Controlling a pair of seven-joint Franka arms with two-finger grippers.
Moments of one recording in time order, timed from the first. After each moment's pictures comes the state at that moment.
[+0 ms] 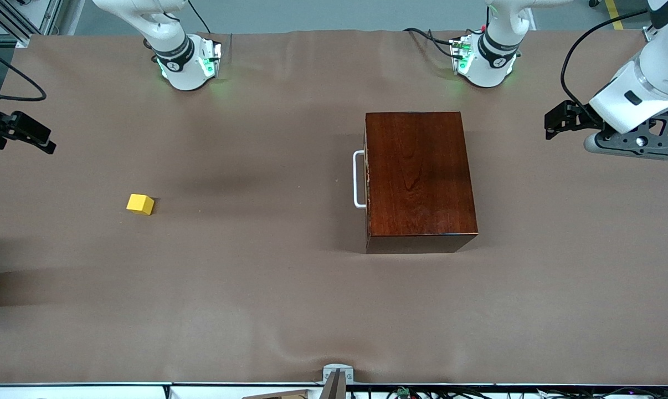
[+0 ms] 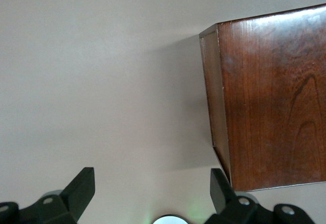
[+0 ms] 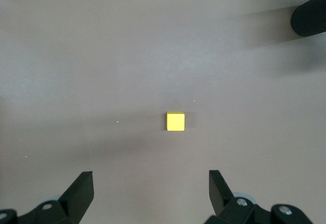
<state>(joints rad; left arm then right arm) 0.01 -0.01 -0.17 -1.60 0.02 1.50 0.00 -0.01 -0.05 -0.04 -1.60 -0.02 1.58 0.06</state>
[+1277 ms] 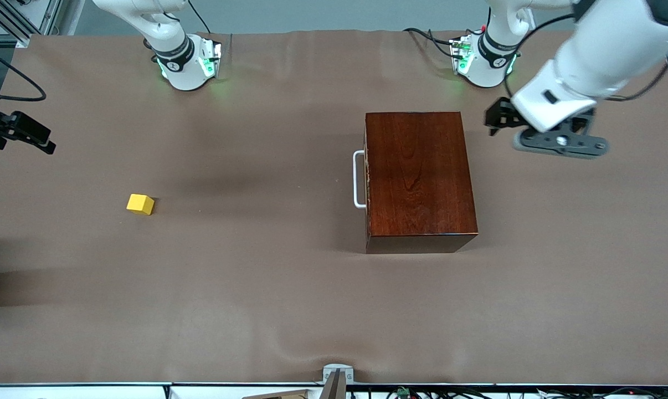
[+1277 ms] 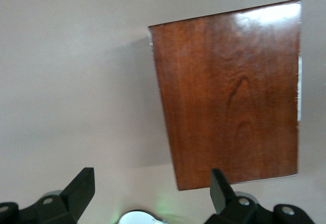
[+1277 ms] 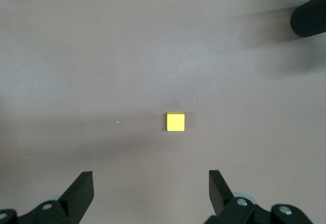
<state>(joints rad) -0.17 0.10 -0.23 -1.45 0.01 1.43 -0.25 -0.01 -0.05 -0.04 -1.60 -0.02 1.58 0.06</state>
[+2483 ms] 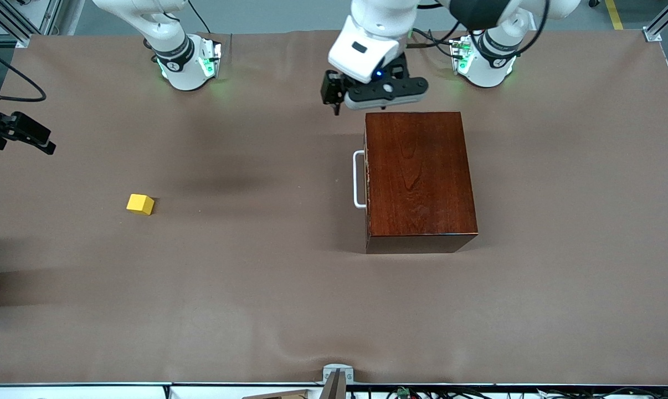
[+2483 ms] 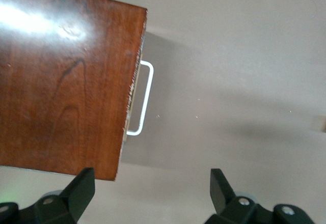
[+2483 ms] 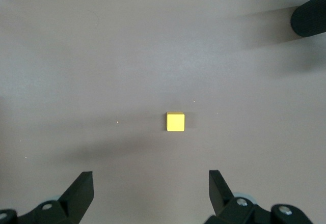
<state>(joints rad) -0.62 0.29 -0.23 -1.24 0.00 1.63 -1.06 -0.01 -0.05 -0.04 -1.60 -0.02 1.58 0.06</state>
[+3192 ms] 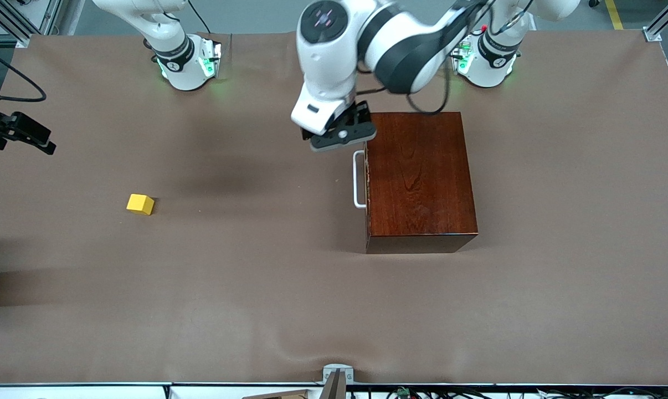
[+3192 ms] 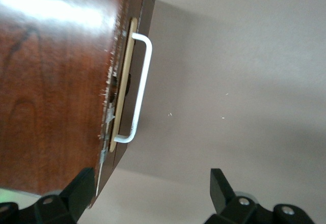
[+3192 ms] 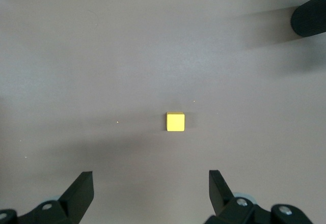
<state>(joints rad) -0.72 0.52 -0.23 -1.25 0.10 1.68 -1.14 -0.01 -0.04 -0.04 -1.60 -0.02 1.58 0.06</state>
